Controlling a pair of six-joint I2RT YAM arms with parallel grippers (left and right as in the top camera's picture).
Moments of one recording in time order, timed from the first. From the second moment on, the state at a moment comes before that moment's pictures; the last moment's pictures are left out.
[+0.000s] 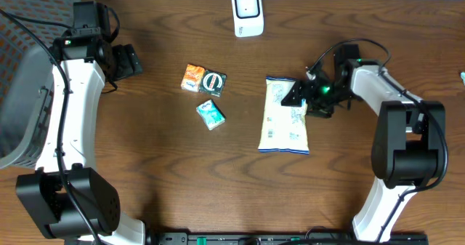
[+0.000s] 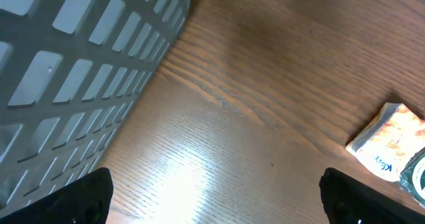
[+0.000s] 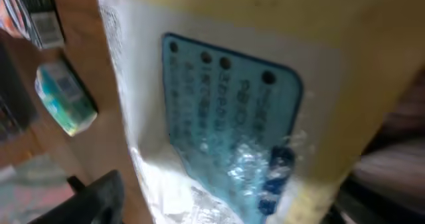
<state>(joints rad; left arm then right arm) 0.10 1.71 1.57 -1.02 -0.18 -0.28 0.04 2.05 1.31 -0.79 -0.68 0.14</state>
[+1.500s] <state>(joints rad) 0.10 1.71 1.57 -1.02 -0.18 -0.28 0.11 2.05 1.41 -0.97 -0.42 0.23</state>
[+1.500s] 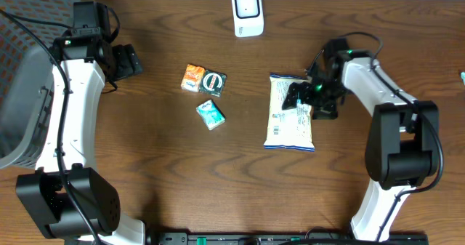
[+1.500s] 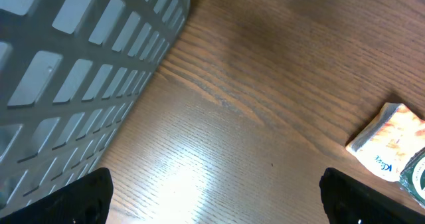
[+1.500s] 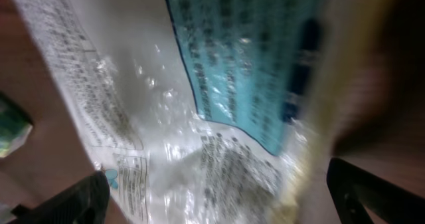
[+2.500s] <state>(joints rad) 0.10 1.71 1.57 -1.02 -0.18 -0.28 0.10 2.04 1.38 -0.77 -0.69 0.36</state>
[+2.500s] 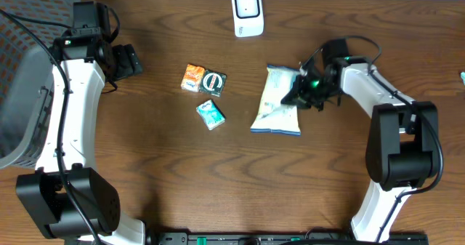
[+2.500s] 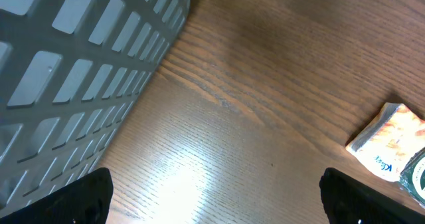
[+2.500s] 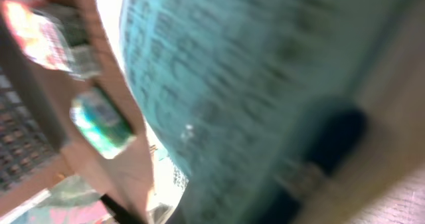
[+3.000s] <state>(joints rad) 0.10 1.71 1.57 -1.02 -0.18 -0.28 0.10 1.86 1.50 -0.73 -0.85 0.24</state>
